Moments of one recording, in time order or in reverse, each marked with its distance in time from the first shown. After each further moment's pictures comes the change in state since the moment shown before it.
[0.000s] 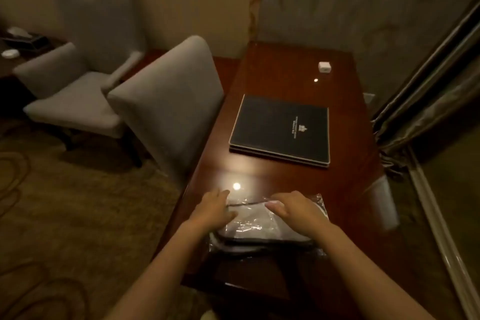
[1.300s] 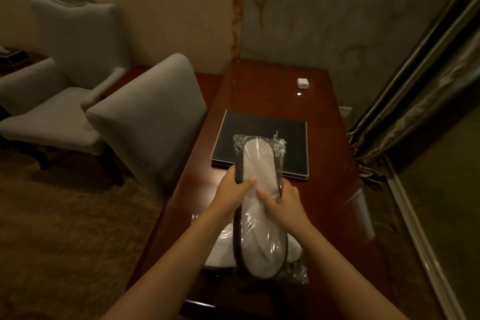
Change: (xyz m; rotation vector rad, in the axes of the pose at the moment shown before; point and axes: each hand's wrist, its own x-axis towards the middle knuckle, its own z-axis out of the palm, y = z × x) left_hand -0.003 0.113 -0.040 -1.160 0.151 0.095; right_hand 0.003 -0.012 -0.028 0.544 0.320 0.363
